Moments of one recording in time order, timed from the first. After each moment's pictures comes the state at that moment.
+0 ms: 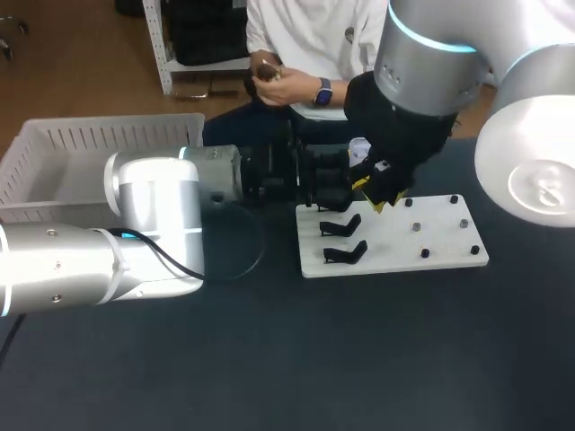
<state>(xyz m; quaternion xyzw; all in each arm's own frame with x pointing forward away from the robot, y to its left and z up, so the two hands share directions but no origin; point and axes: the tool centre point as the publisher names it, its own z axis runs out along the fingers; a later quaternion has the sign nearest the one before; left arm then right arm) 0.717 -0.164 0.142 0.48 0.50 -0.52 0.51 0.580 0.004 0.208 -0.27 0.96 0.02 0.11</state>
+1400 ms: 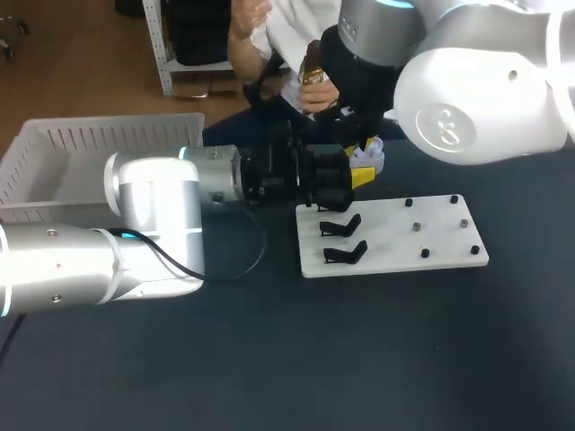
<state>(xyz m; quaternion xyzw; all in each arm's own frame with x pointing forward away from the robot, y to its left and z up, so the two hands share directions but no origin) 0.717 -0.164 0.142 0.48 0.50 -0.52 0.51 0.676 0.029 0.215 -0.24 0.96 0.01 0.15</state>
